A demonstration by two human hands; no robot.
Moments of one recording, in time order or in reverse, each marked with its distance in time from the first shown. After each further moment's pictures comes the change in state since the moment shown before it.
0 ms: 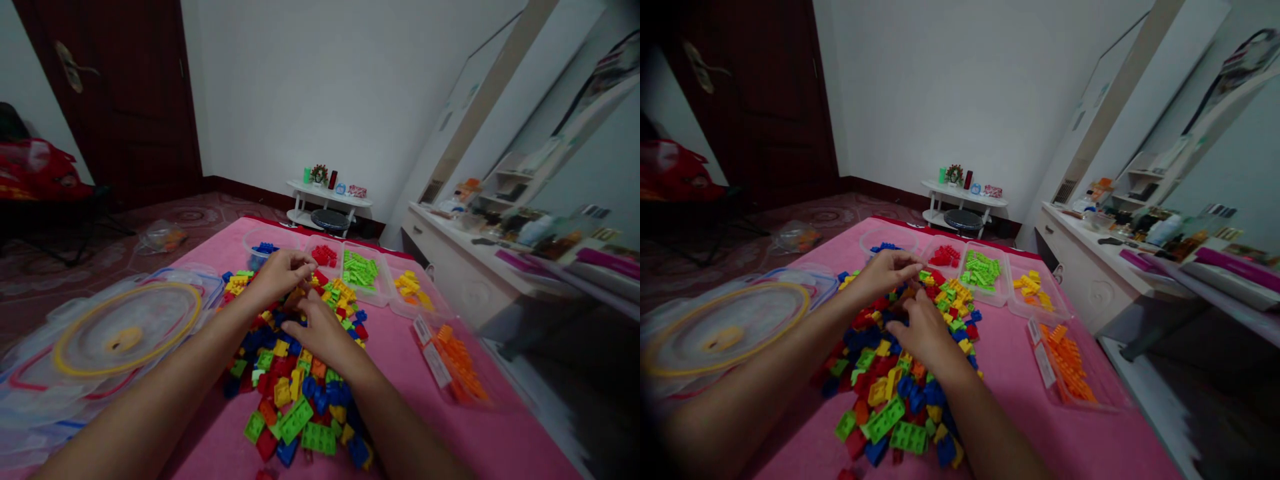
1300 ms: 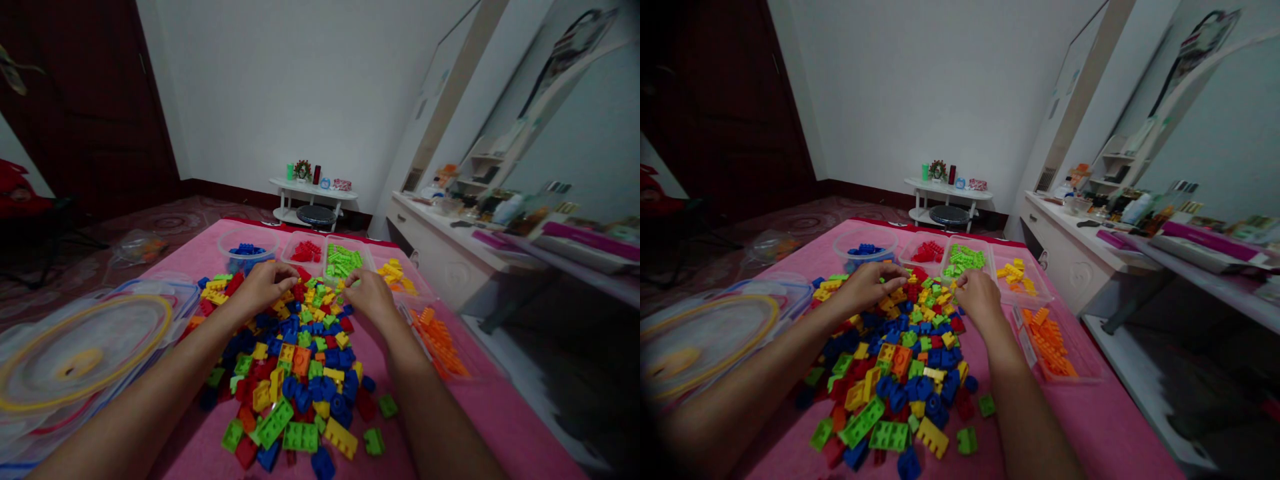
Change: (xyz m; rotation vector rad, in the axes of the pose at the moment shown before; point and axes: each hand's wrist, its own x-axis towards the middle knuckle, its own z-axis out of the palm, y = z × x) left_hand -0.002 -0.009 0.015 0.439 -0.080 0.069; right_hand -0.011 0.079 -0.096 -0.572 0.298 0.413
